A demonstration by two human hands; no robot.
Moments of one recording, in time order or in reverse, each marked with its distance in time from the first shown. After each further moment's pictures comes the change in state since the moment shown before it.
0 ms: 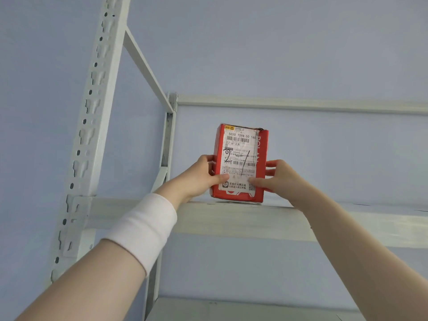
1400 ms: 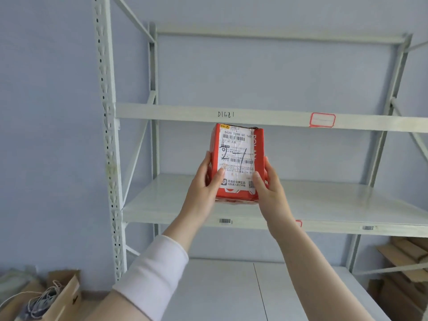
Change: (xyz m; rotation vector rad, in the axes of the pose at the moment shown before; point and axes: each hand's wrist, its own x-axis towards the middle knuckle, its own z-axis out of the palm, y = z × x) left_hand -0.400 0.148 0.204 -0.310 0.183 -0.070; right_hand -0.450 -0.008 -0.122 0.420 0.128 0.134
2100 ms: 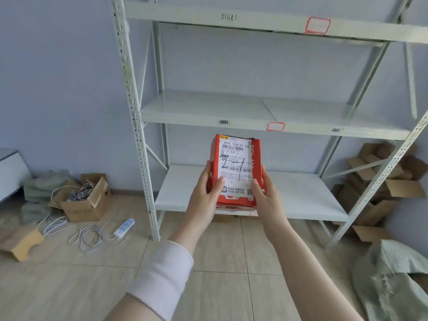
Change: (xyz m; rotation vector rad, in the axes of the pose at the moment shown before) left_hand -0.326 0.019 0.002 -0.053 -0.022 -0.410; right_hand -0.316 0.012 -0.049 -0.064 -0.008 0.428
